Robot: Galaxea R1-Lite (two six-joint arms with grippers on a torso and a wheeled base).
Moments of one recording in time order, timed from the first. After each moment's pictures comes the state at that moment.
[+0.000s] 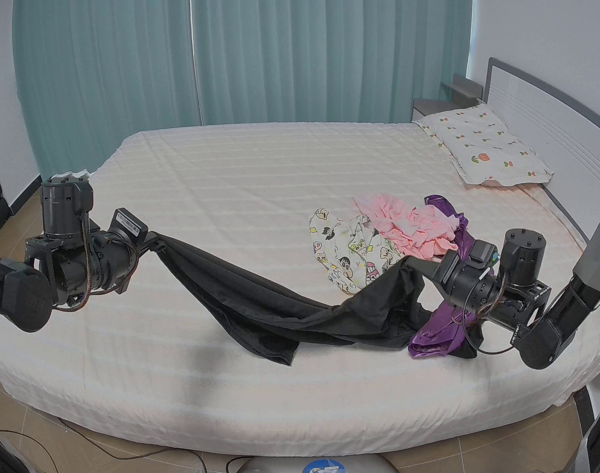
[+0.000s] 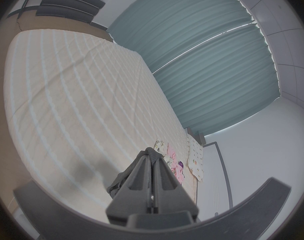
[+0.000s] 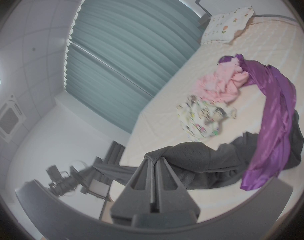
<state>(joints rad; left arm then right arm) -0.18 1.66 -0.77 -0.54 0.01 -1.09 0.35 2.00 -0.59 -1.34 0.25 0.90</state>
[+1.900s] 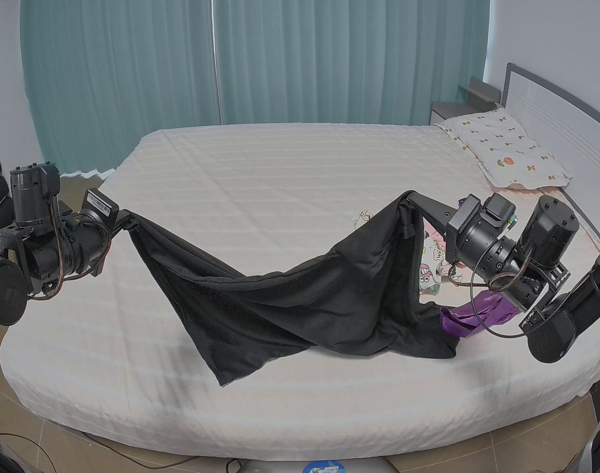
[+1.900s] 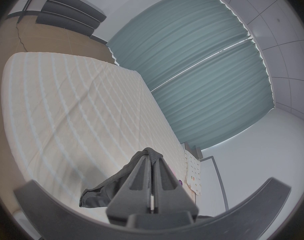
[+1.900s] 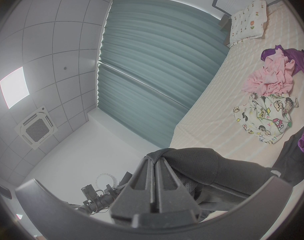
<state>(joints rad) -0.12 1.58 -0.78 -0.53 0.01 -1.07 0.41 1.90 -0.63 -1.46 0.24 1.00</state>
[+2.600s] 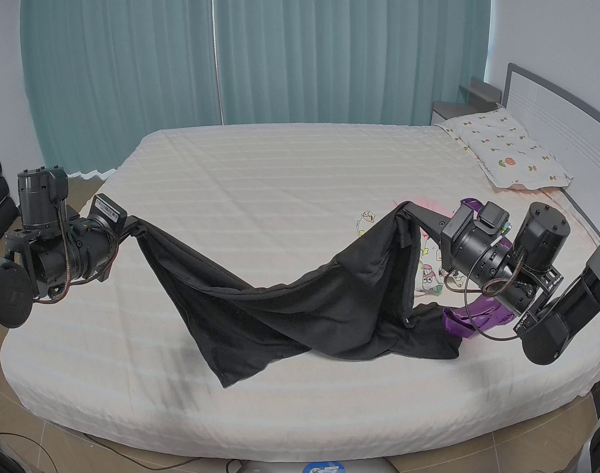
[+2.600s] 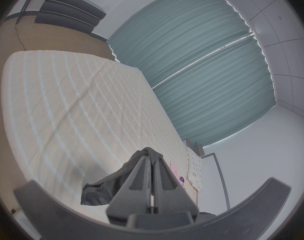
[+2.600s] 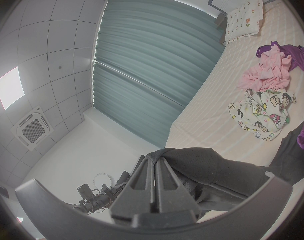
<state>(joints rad) -0.13 1.59 -0.77 -0.53 0.01 -1.07 0.40 1.93 -0.63 -1.46 0.24 1.00</state>
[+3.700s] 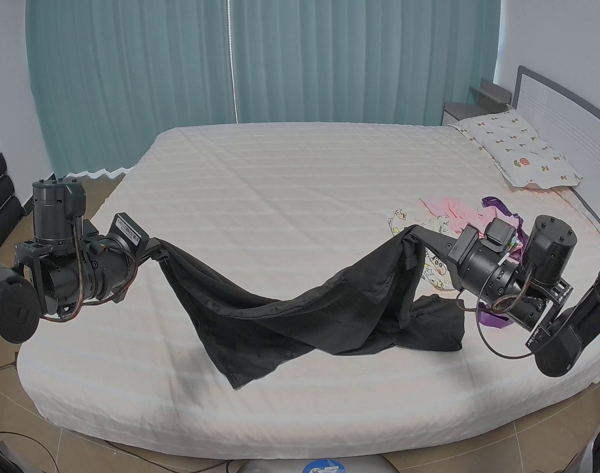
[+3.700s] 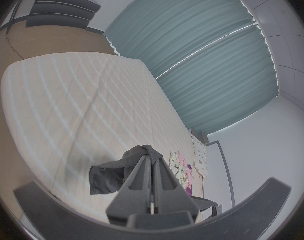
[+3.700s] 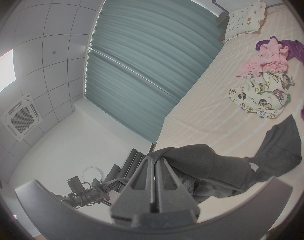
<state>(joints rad) -0.25 1.57 -0.73 -0.46 0.01 -1.05 0.41 1.86 -0.51 -1.41 0.22 0.92</state>
